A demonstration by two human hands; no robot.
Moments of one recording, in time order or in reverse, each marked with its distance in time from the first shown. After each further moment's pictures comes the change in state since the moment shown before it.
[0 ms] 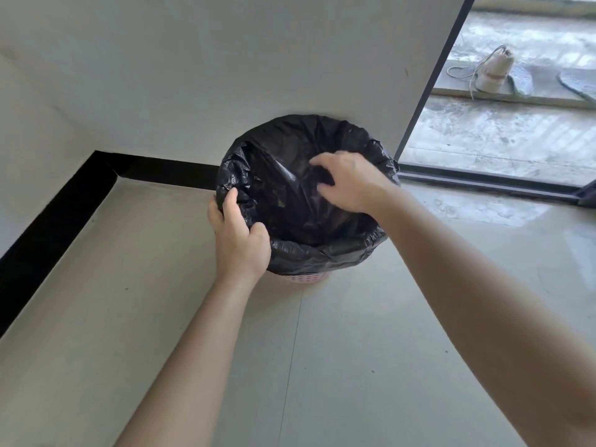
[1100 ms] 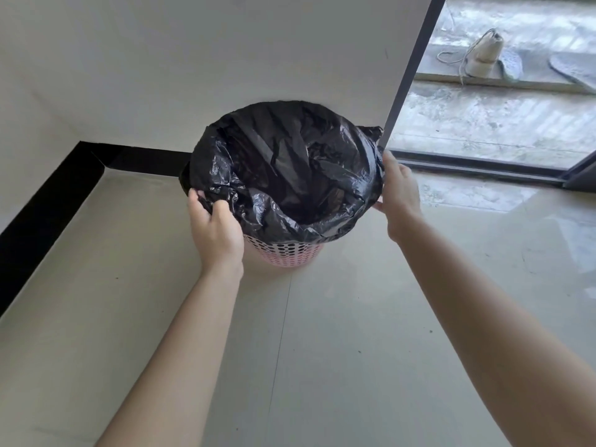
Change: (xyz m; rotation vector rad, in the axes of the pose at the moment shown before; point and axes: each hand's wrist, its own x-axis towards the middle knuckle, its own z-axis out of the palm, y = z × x) left_hand -0.008 0.007 0.006 -0.480 0.220 -0.247; right_hand -0.060 0.064 0.029 1.230 0.489 0.722
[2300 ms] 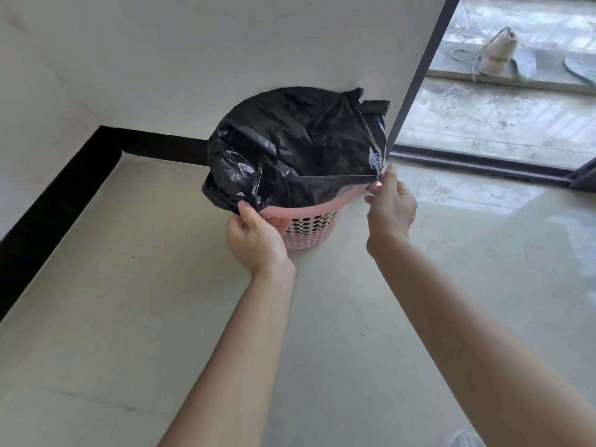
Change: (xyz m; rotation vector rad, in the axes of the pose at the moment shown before) left_hand -0.061 -0.003 0.013 -0.381 0.211 -0.275; right_hand -0.065 0.016 0.022 0.085 0.235 -0.013
